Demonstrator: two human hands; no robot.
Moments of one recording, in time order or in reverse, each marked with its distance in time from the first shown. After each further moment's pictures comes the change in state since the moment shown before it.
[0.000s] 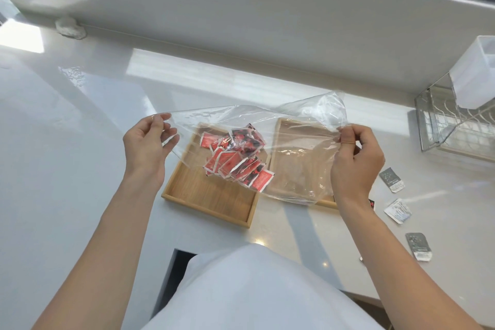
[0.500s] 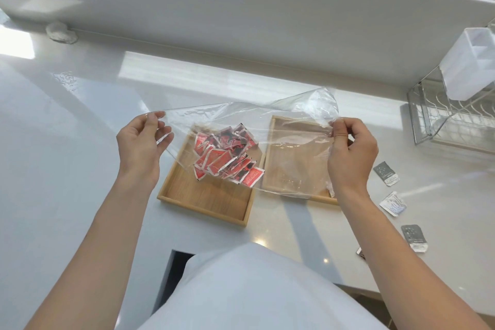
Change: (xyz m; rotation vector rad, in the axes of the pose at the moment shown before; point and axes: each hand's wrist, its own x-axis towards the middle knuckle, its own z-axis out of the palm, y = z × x) left_hand -0.001 0.003 0.005 0.023 -0.028 0.029; right_hand 0.007 -0.004 -0.005 0.001 -0.023 0.021
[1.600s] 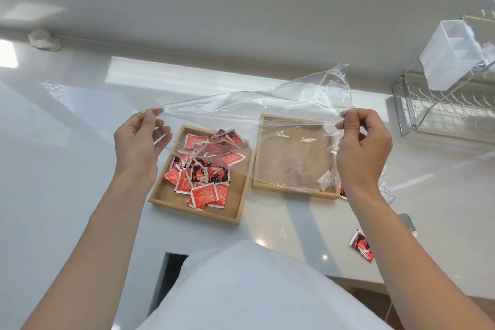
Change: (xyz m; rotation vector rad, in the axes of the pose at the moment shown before) left_hand -0.012 0.005 0.018 0.005 -0.065 0.003; right_hand 0.009 -0.005 -0.035 -0.031 0.028 -0.014
